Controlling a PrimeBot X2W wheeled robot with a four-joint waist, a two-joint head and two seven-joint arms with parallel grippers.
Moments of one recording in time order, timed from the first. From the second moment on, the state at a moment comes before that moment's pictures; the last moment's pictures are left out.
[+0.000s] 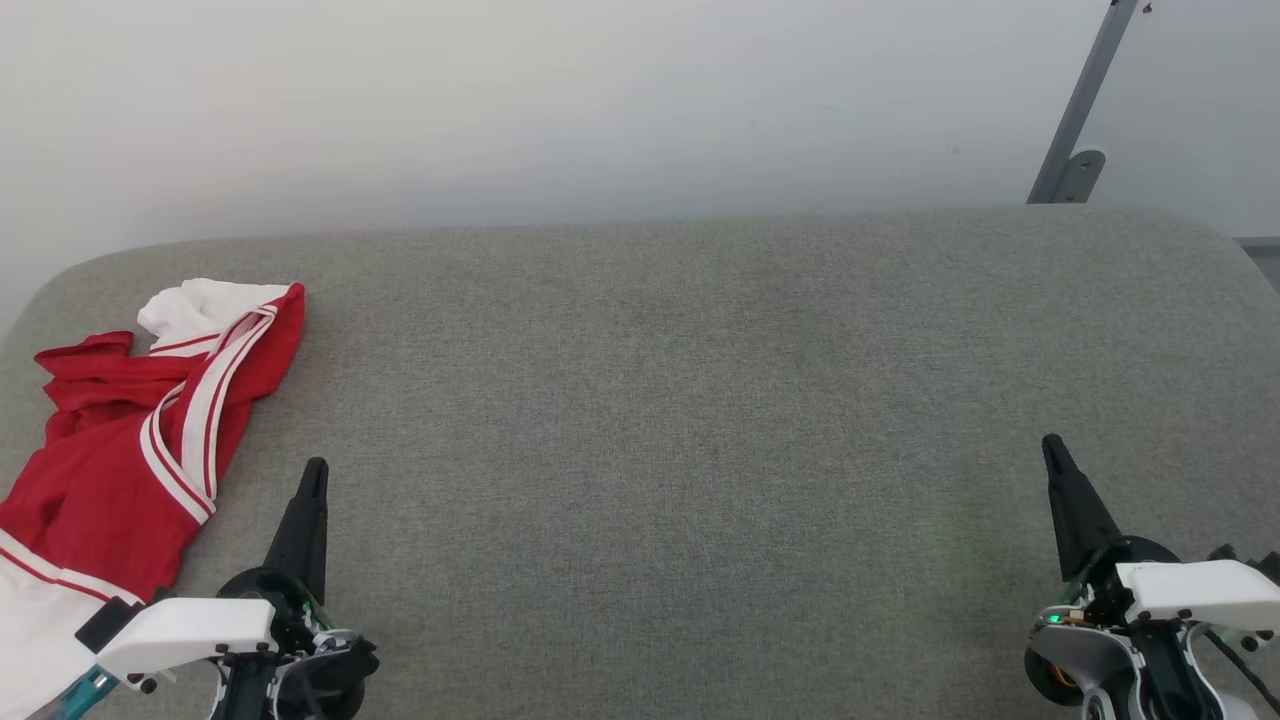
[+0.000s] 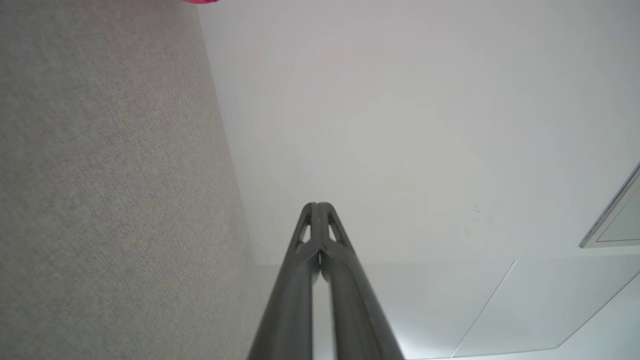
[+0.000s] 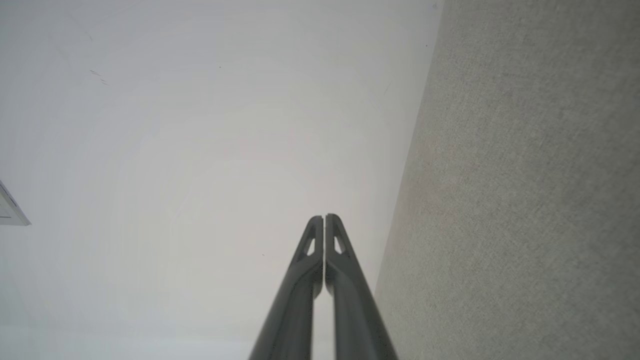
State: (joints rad) left arm -0.11 0.00 0.18 0.25 -1.55 -0.13 0.17; right arm -0.11 0.00 -0.18 0.25 1.55 0.13 0.17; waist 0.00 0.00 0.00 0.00
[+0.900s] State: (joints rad) left arm -0.07 0.02 0.19 0.30 -1.54 -0.13 0.15; right arm -0.11 0.00 -0.16 0.33 1.54 0.12 0.13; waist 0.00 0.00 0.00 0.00
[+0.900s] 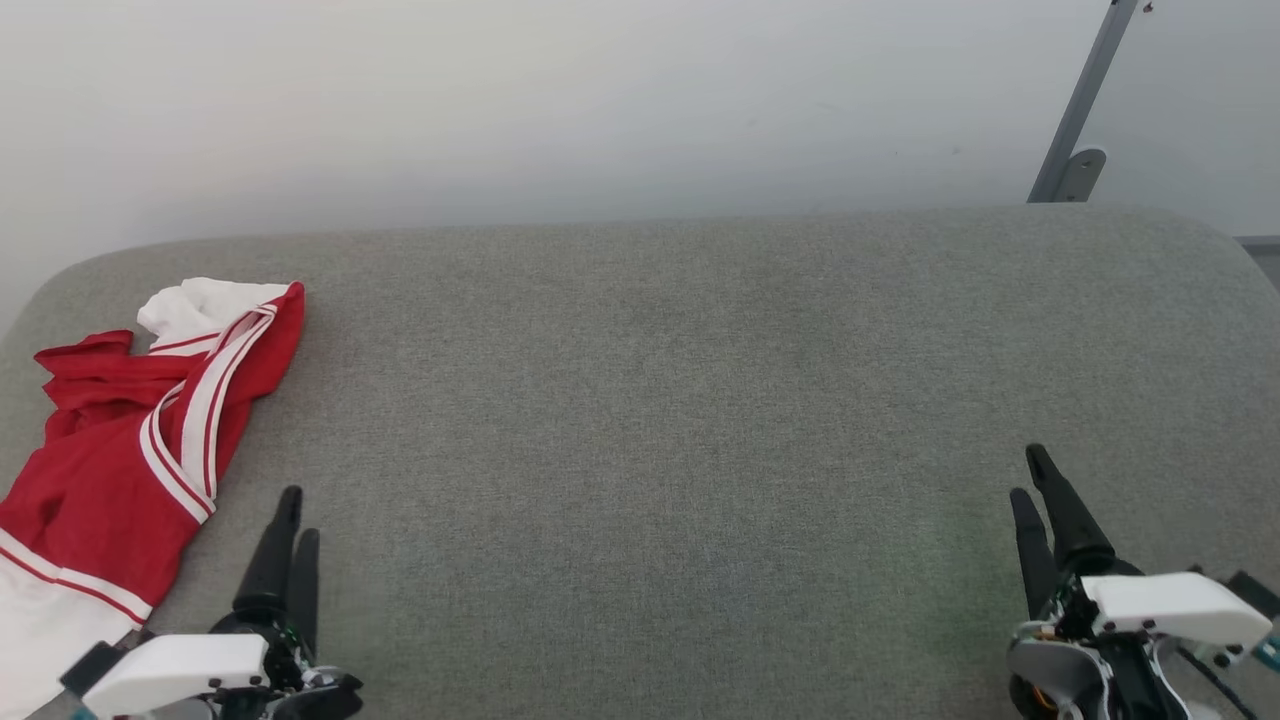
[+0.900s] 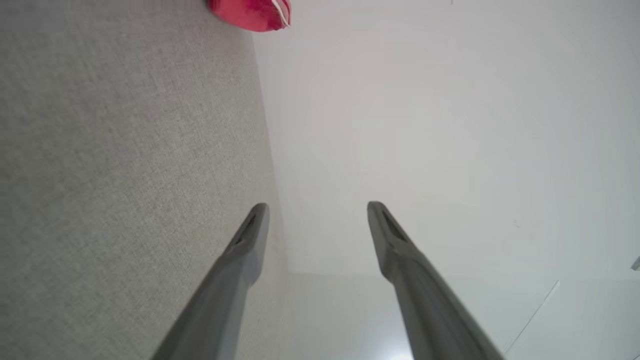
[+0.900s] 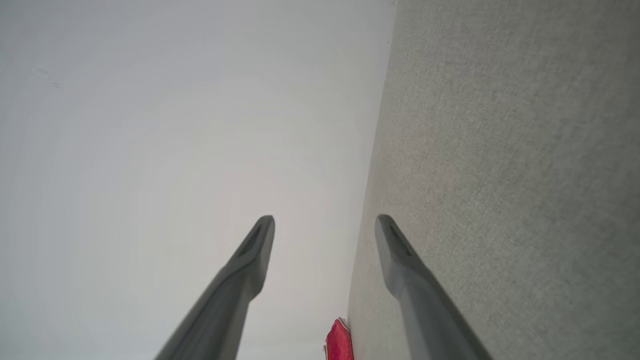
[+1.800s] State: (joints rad) left arm -0.09 0.13 0.17 0.26 -1.03 -0.13 -0.01; right arm -0.24 -0.06 -0.03 0.37 0.95 0.13 -0.01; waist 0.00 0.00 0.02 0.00
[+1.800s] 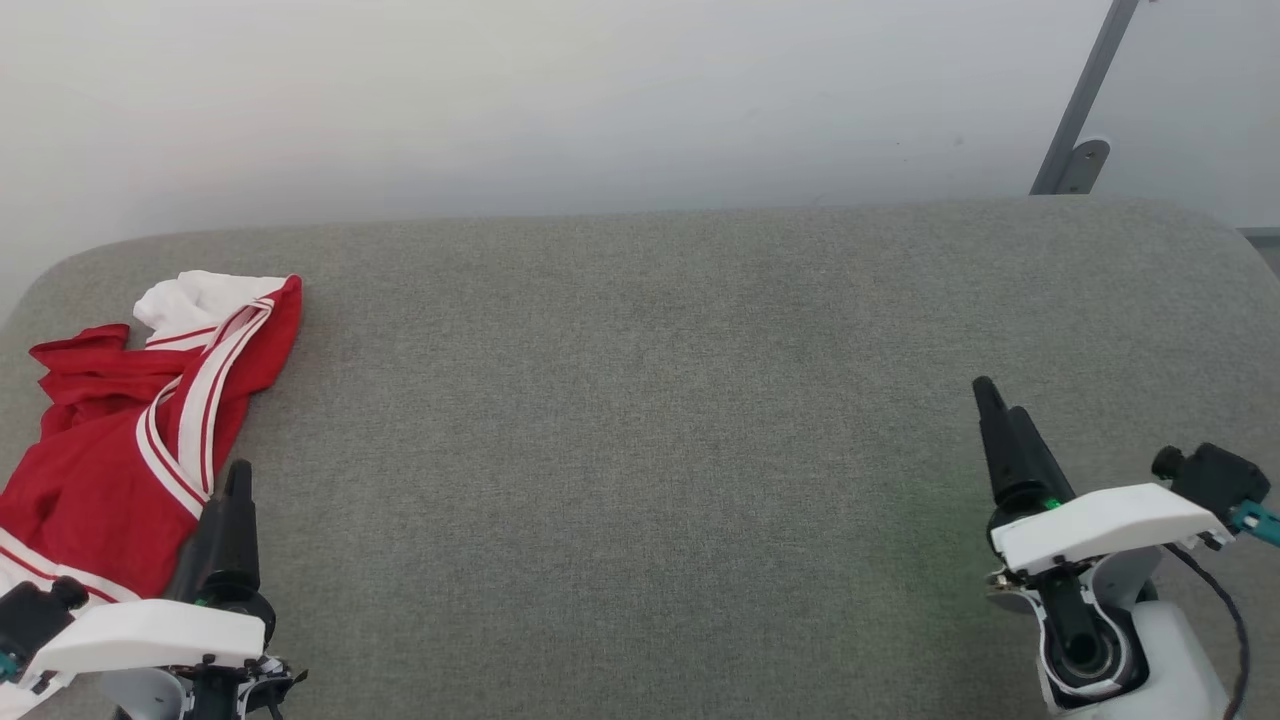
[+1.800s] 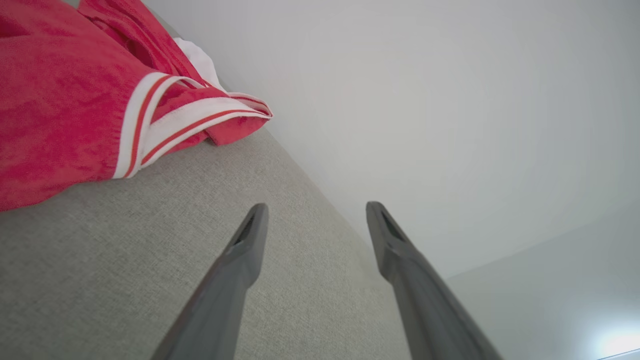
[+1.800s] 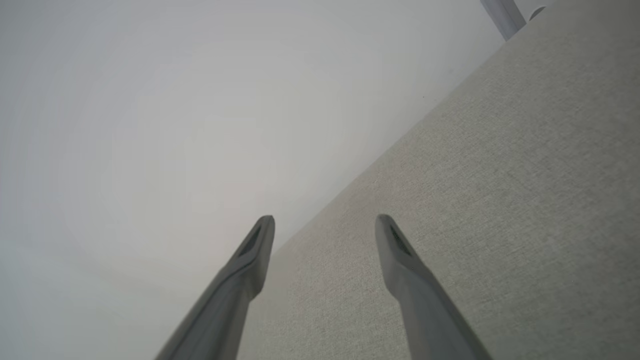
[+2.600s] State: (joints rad) left arm -0.06 0.19 0.11 0.22 -0.61 -0.13 -0.10; right arm -0.30 -0.04 -0.04 0.45 0.48 0.13 -0.09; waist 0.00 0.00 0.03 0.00
